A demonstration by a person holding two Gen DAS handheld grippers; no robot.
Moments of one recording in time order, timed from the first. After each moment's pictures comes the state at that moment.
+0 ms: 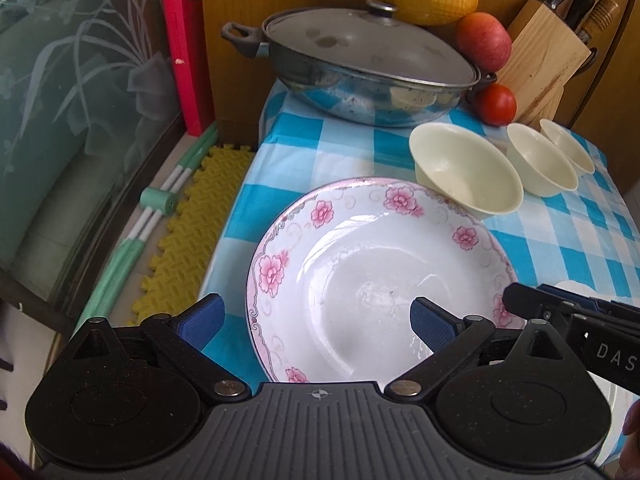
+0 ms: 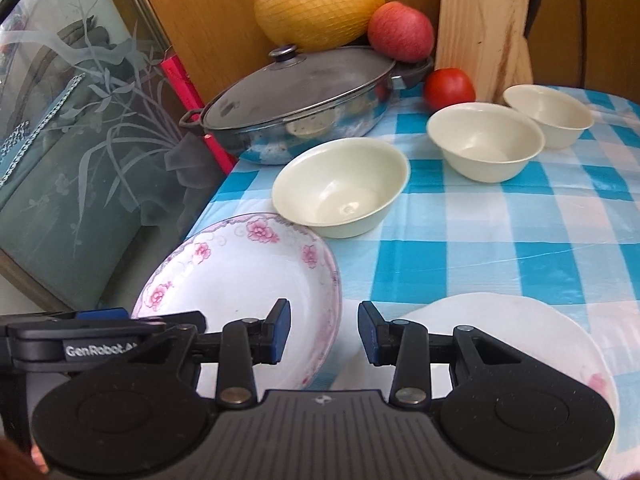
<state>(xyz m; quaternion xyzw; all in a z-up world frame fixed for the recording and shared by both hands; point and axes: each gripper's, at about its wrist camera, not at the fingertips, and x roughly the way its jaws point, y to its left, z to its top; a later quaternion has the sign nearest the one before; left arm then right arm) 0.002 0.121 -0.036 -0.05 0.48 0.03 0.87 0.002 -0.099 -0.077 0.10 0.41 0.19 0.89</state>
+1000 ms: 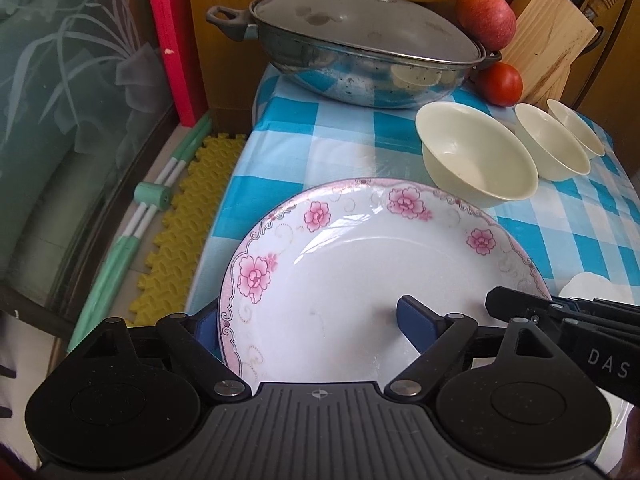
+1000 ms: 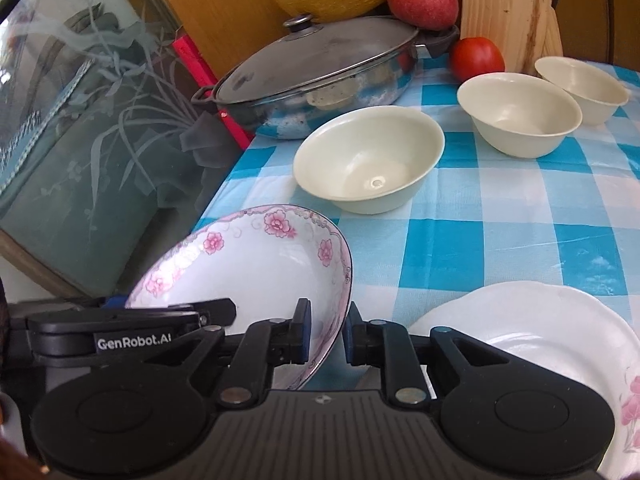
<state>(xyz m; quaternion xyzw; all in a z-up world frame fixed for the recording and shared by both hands) 0.014 0.117 -0.047 -0.04 0.49 0.02 0.87 0.012 -0.090 -0.091 0.10 0.43 0.22 0.87</state>
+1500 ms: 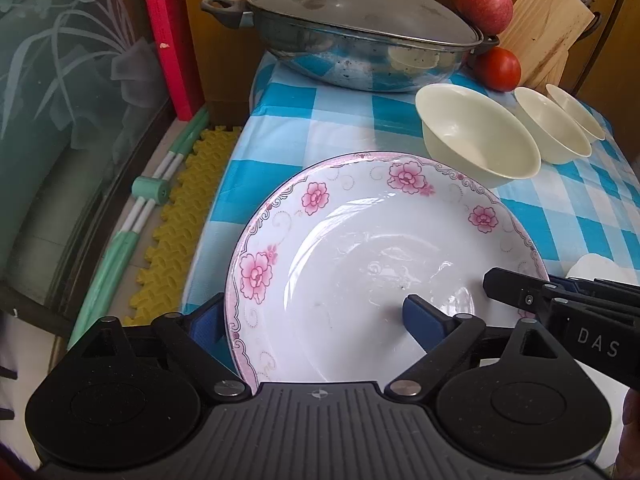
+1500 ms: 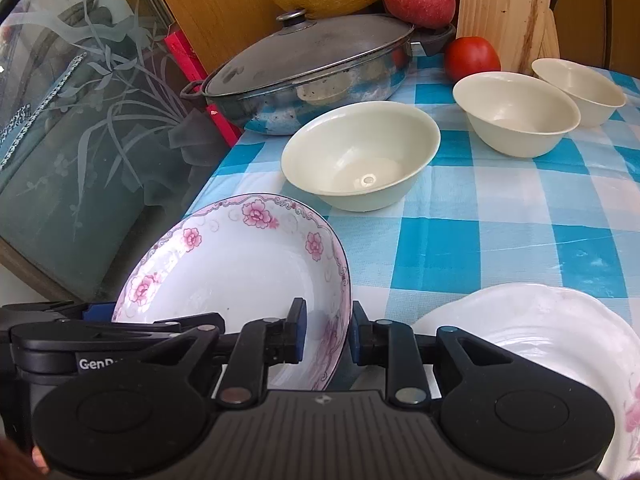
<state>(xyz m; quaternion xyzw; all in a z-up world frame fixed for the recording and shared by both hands) 0.012 0.118 -0.057 -0.03 0.51 0.02 0.86 0.017 -0.085 -0.102 0.09 0.43 0.21 0.88</state>
